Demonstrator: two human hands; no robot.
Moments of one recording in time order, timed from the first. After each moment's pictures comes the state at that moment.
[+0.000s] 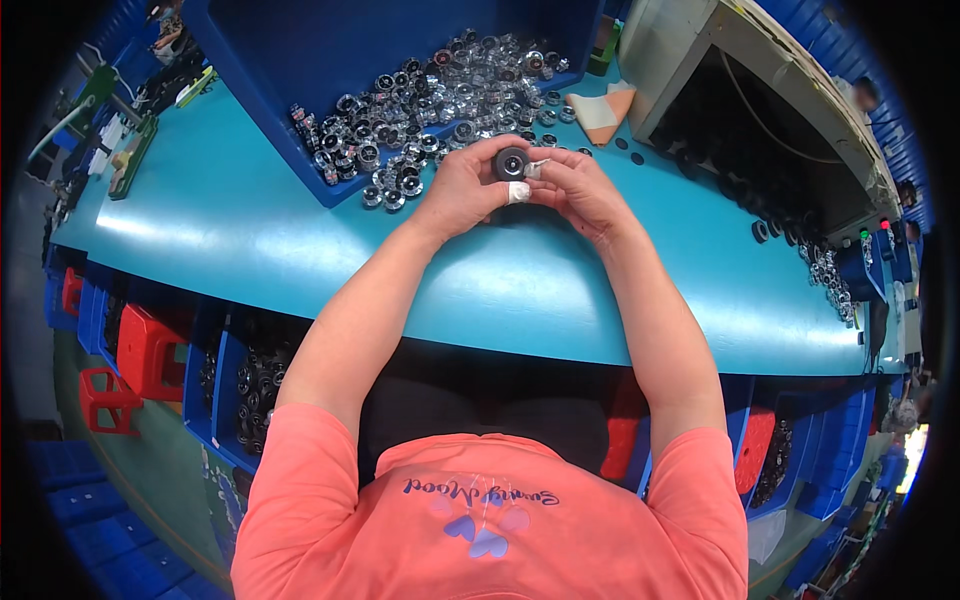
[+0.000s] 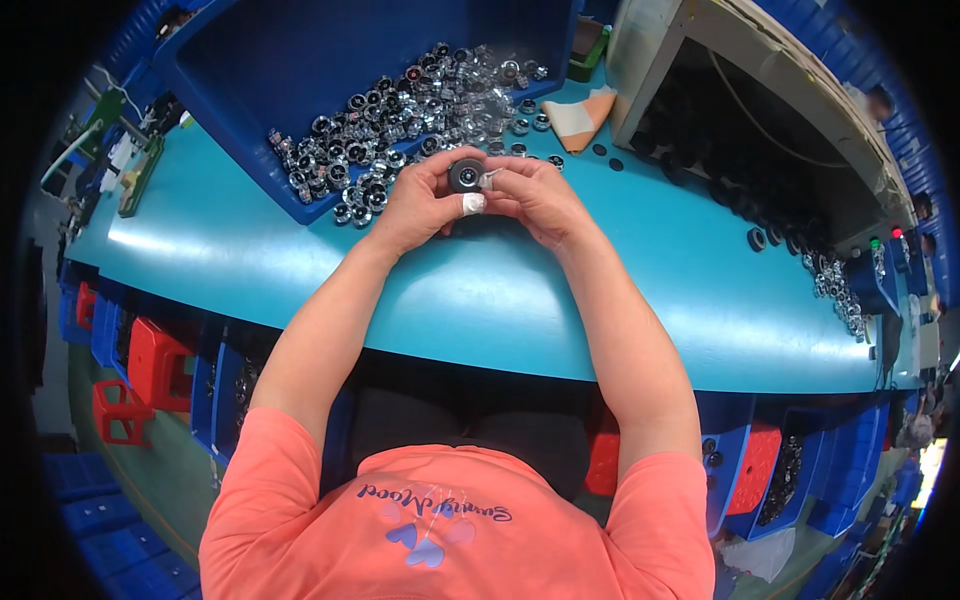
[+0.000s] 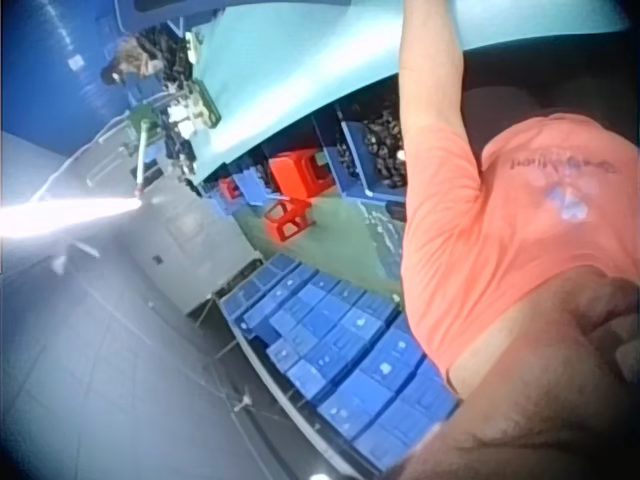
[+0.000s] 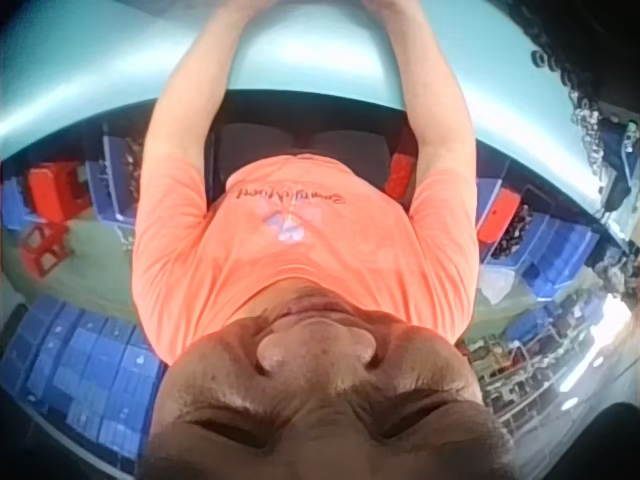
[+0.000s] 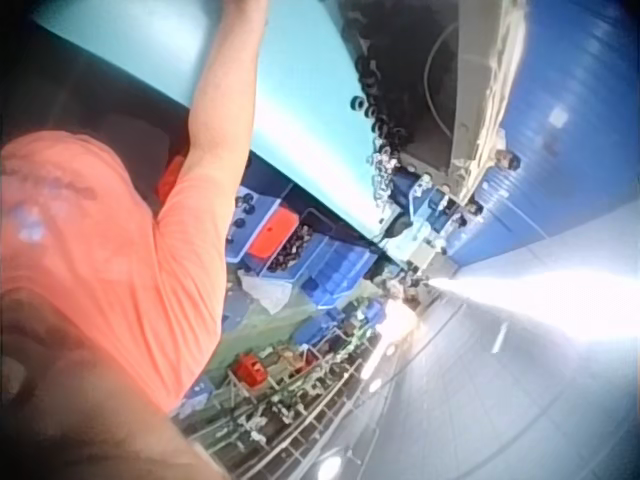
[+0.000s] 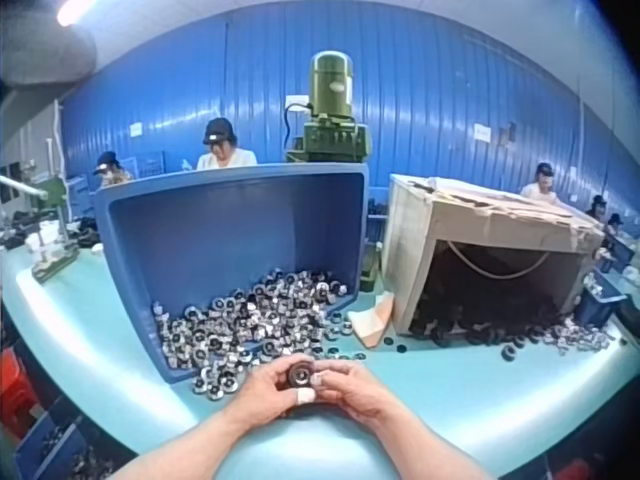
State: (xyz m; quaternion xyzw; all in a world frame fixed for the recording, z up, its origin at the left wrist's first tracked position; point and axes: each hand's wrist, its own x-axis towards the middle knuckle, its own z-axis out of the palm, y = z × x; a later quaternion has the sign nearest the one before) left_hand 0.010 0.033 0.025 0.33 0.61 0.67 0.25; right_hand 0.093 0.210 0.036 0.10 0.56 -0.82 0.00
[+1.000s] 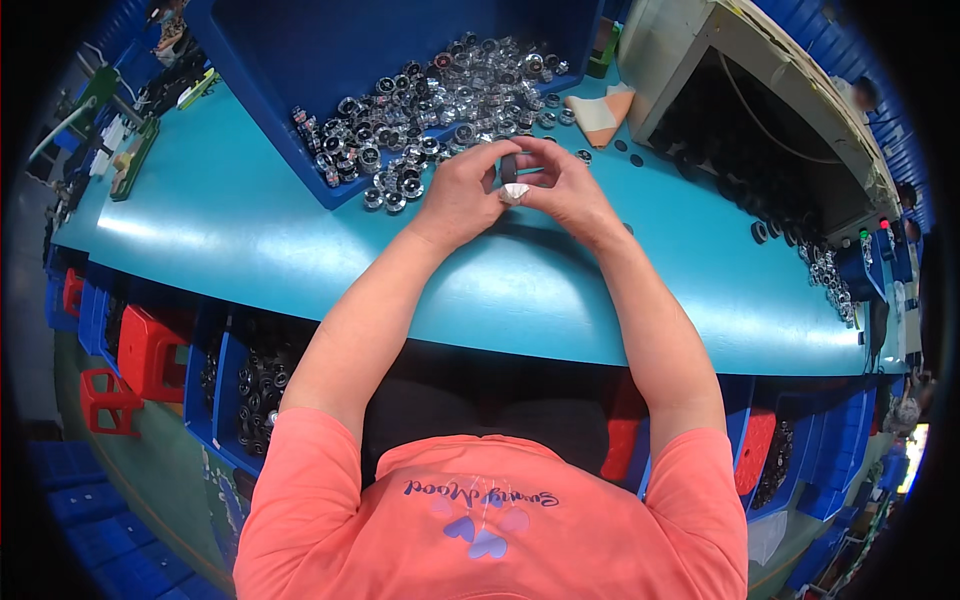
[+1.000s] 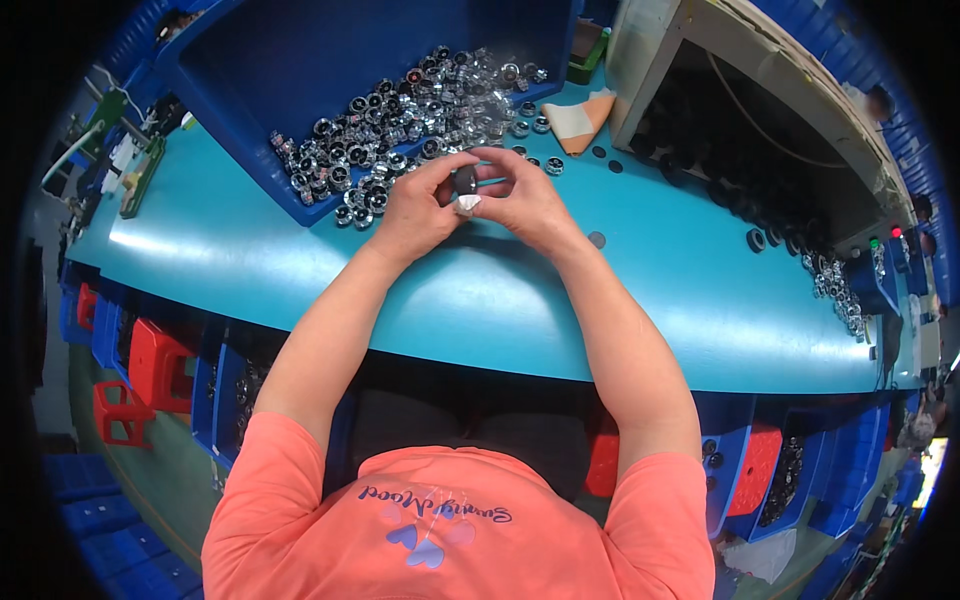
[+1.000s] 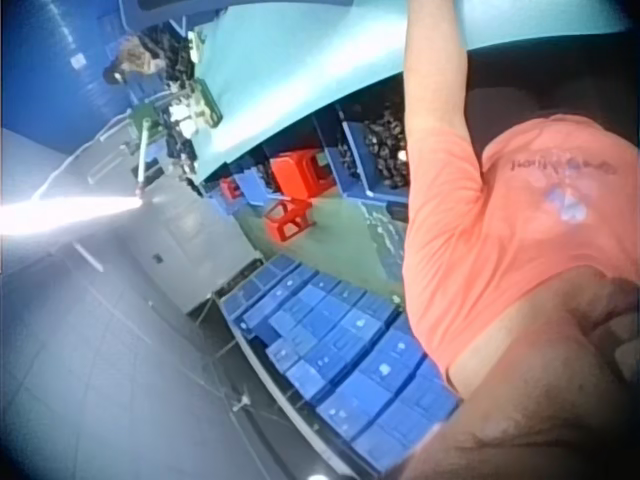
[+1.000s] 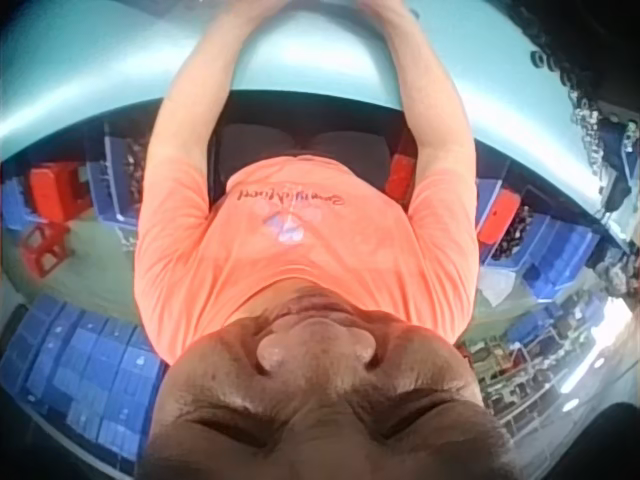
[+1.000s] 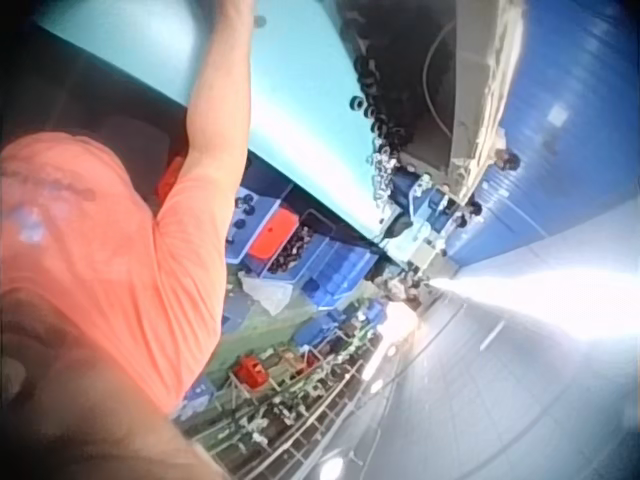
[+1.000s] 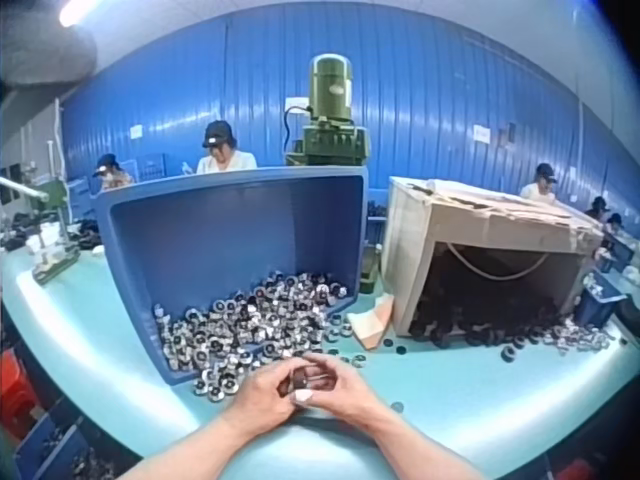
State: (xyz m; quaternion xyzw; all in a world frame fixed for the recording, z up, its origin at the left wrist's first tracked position) left_hand 0.017 0.032 0.032 0.40 0.77 0.50 0.03; right_hand 0.095 0.198 0.037 0.04 0.74 -0.67 -0.07
